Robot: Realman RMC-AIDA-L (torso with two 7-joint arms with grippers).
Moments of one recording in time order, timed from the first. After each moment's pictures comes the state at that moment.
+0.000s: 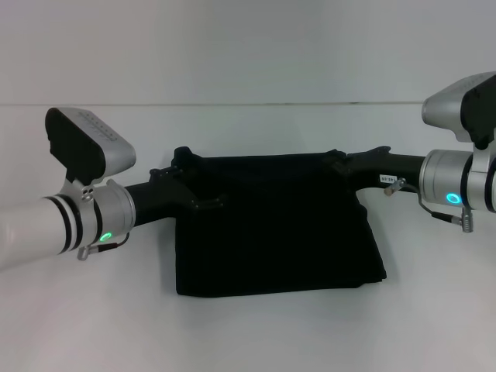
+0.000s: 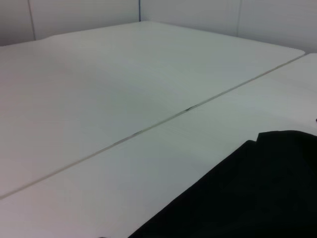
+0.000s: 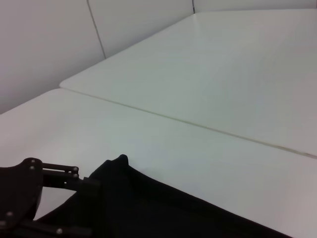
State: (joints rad) left arm -0.73 -2.17 0.52 0.39 2.09 0.89 -1.14; right arm 0.76 2.08 -0.96 -0.43 -1.83 -0.88 1.55
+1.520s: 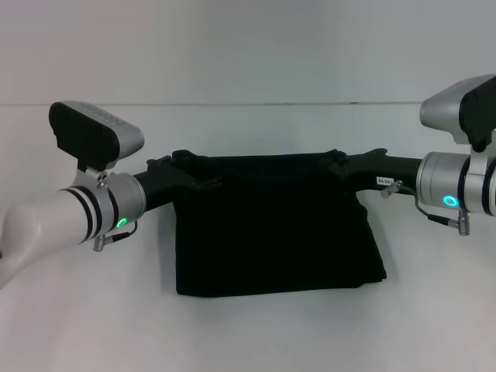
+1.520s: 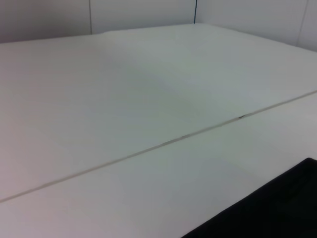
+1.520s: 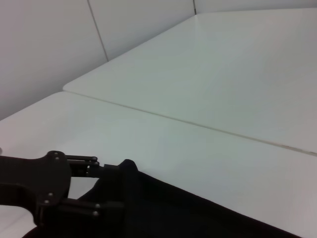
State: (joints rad) left arm -0.79 -2.17 0.52 0.28 1.94 0.69 -1.13; right arm 0.75 2.09 -0.95 -0.42 -1.83 -0.89 1.55
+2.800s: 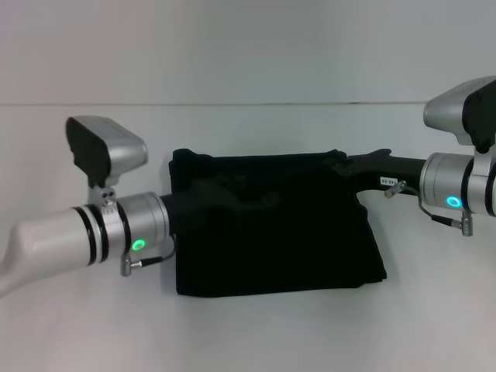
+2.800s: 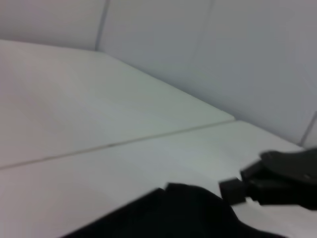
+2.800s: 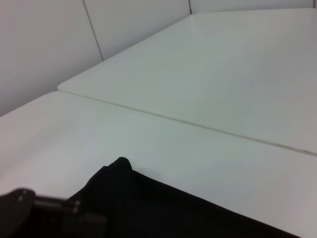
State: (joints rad) left arm -0.73 -2.17 0.64 0.31 1.89 1.05 -1.27; right arm 0.75 2.08 -0.94 -0.42 -1.83 -0.88 1.54
